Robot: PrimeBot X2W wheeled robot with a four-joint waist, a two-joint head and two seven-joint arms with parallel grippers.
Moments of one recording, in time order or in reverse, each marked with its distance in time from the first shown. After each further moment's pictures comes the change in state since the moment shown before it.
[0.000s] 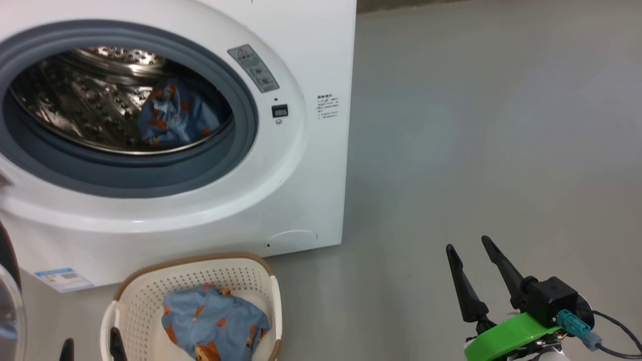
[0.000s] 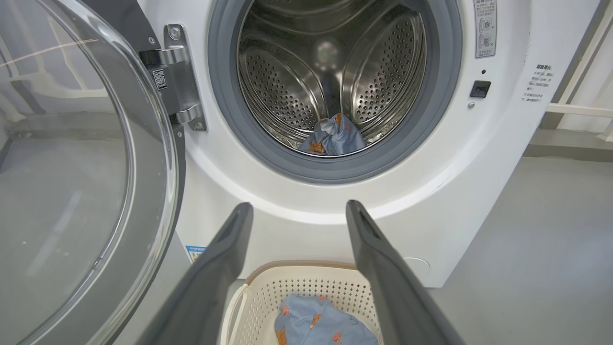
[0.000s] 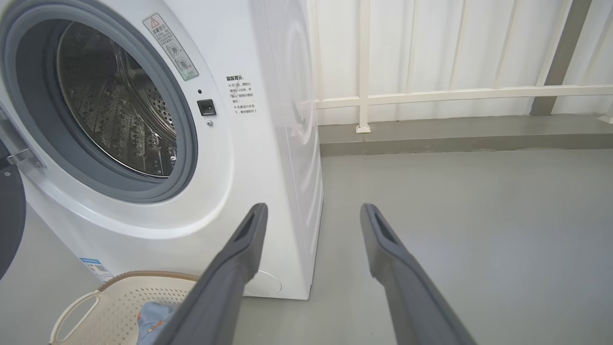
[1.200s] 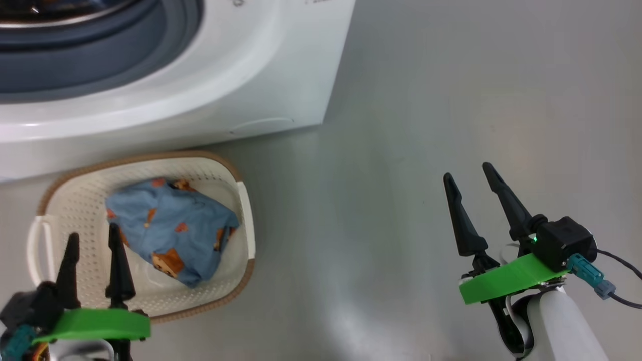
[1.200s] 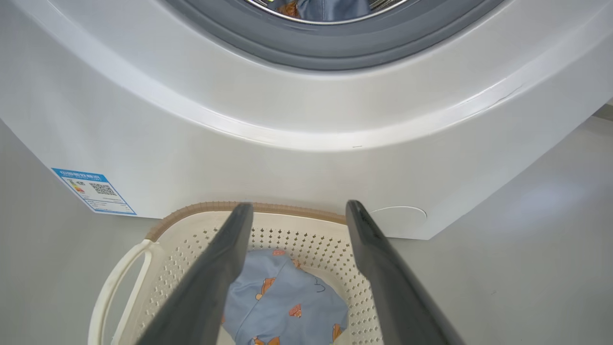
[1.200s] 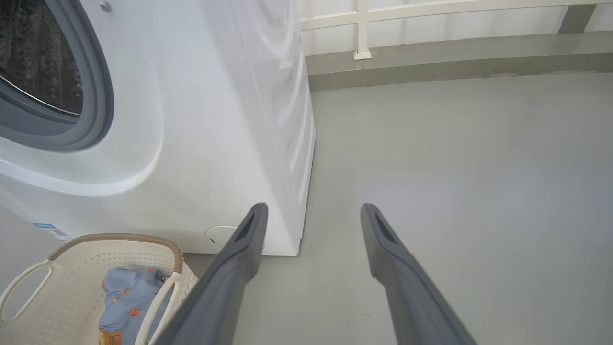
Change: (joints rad) left arm -0.450 -0.005 0.051 0.320 -0.067 -0.164 0.000; right arm -0.178 -0.001 0.008 -0.053 0.015 0.000 0.000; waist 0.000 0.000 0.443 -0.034
